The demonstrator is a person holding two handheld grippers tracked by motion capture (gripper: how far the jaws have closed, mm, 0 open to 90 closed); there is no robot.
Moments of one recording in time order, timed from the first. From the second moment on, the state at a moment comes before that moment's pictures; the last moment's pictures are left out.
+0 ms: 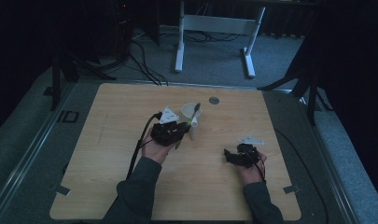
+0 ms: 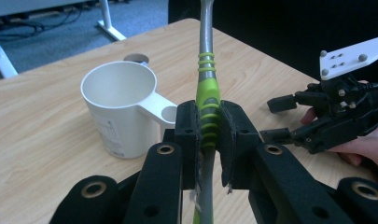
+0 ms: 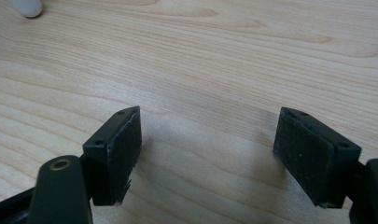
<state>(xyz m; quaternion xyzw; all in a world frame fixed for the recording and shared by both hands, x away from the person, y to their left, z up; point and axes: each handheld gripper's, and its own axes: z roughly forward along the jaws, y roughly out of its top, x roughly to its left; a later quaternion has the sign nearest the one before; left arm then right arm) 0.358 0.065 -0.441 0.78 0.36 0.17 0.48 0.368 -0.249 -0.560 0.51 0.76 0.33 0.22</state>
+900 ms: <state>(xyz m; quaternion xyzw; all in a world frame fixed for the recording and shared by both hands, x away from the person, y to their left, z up) 0.367 0.072 -0.450 0.75 0.36 0.16 0.53 0.368 -0.249 -0.560 0.51 0.76 0.33 0.22</state>
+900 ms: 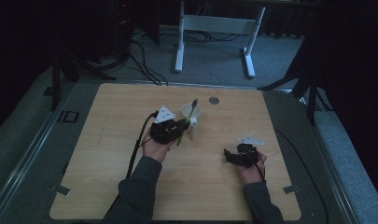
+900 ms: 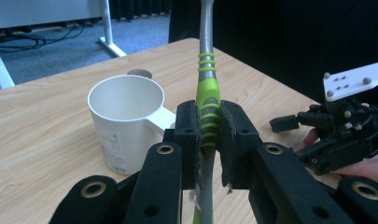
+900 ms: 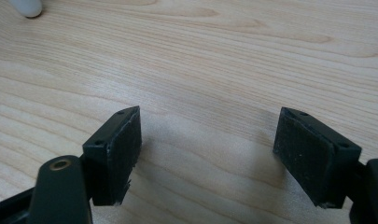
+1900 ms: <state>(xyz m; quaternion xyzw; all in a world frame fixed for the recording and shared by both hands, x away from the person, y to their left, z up) 0.377 0.075 -0.451 0.71 0.37 0.13 0.59 0.369 -0.249 -0.559 0.51 0.76 0.33 0.22</state>
